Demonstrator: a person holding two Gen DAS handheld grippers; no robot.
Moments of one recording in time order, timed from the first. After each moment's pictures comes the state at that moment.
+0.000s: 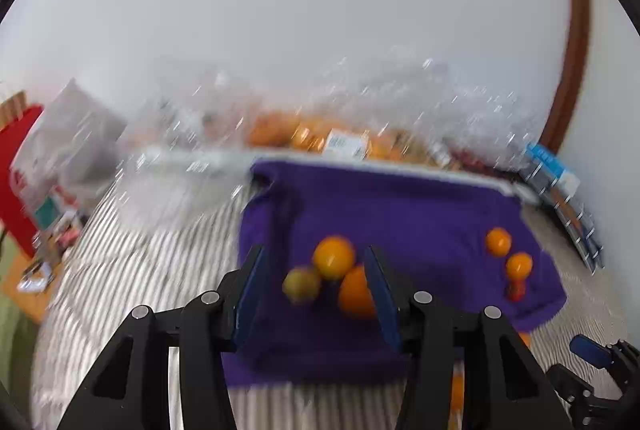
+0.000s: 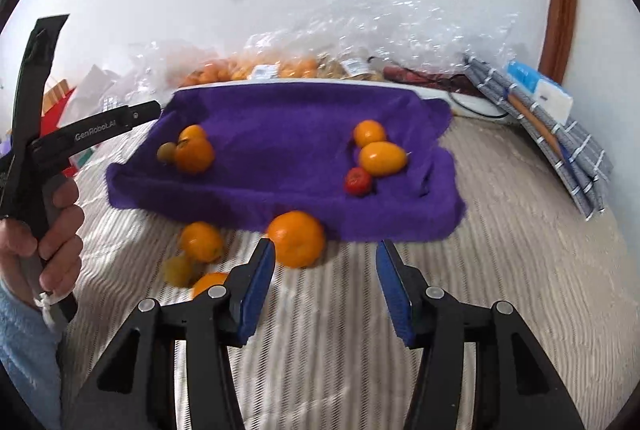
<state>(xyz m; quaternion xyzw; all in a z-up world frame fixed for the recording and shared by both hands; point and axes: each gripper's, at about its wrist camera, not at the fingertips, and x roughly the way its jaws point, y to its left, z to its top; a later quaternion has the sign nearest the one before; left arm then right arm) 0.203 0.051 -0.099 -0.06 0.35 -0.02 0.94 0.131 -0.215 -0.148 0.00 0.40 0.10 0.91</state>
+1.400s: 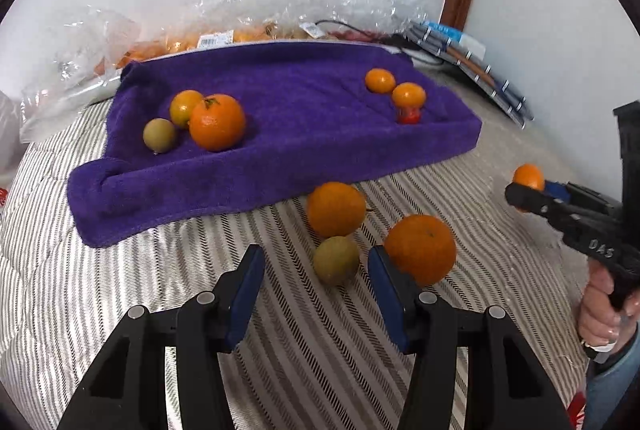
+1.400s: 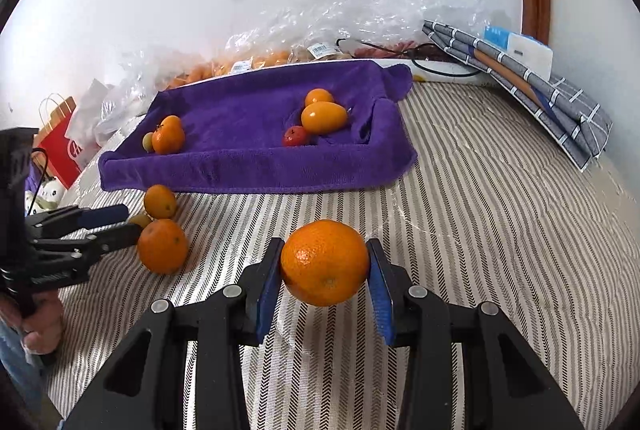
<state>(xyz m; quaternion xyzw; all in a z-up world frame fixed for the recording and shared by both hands) 0.135 -0.016 -0.159 0.03 0.43 -0.19 0.88 0.114 -0.289 -0.180 0.05 0.39 0.12 0.91</state>
